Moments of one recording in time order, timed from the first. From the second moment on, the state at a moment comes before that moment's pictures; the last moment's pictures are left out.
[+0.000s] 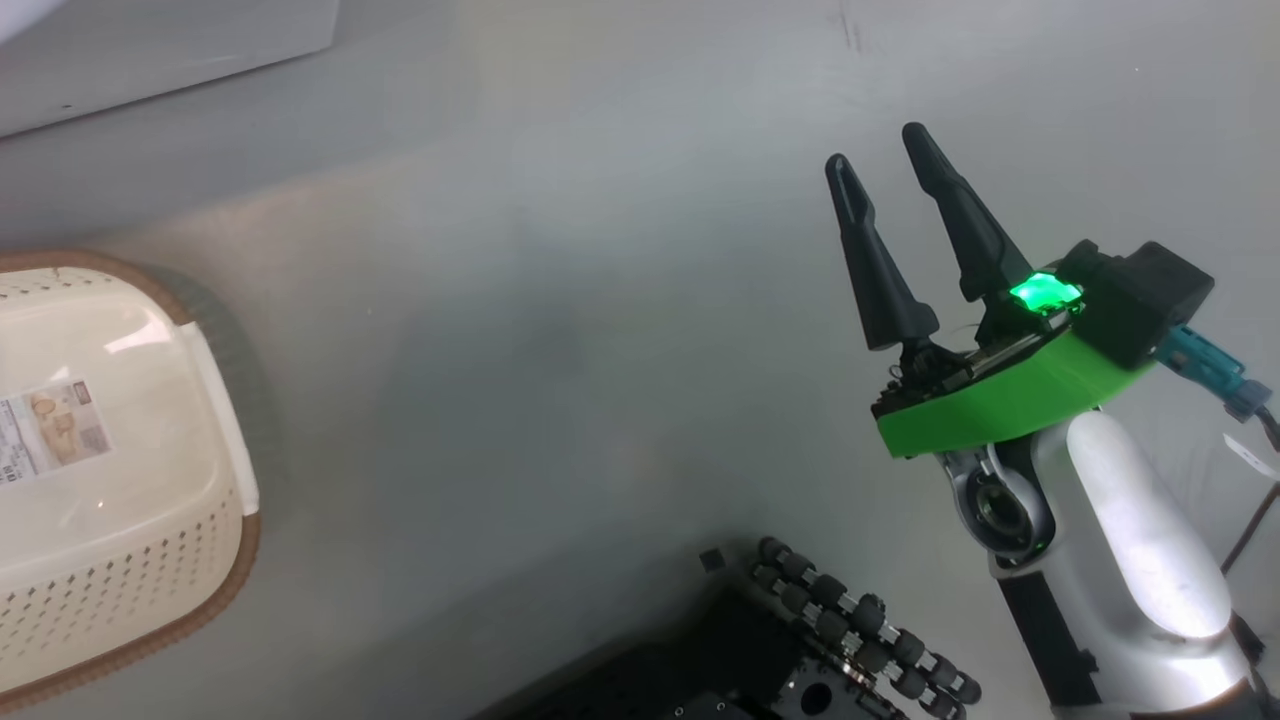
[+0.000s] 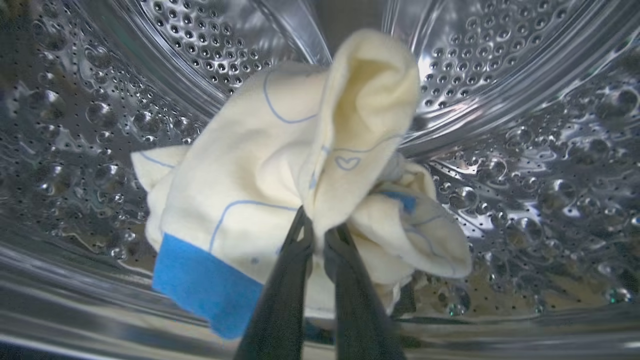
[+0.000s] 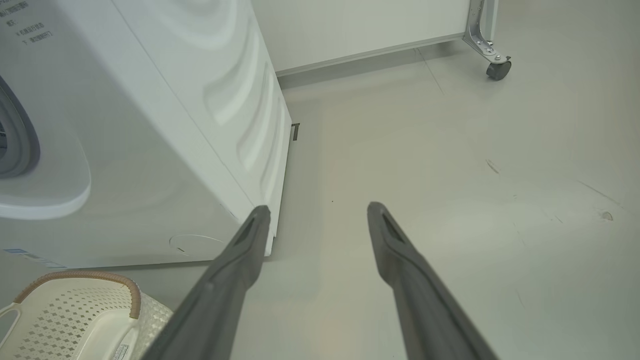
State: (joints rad) left arm -1.38 0.84 -0.31 0.44 -0.47 0.19 0.40; right arm -0.42 -0.04 0.27 0.08 0.41 0.13 -0.26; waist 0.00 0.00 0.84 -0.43
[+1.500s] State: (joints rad) left arm -1.29 0.71 -0.22 0.52 -0.60 0.20 0.06; right arm -0.42 -0.04 0.22 0.08 0.37 0.13 -0.26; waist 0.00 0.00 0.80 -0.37
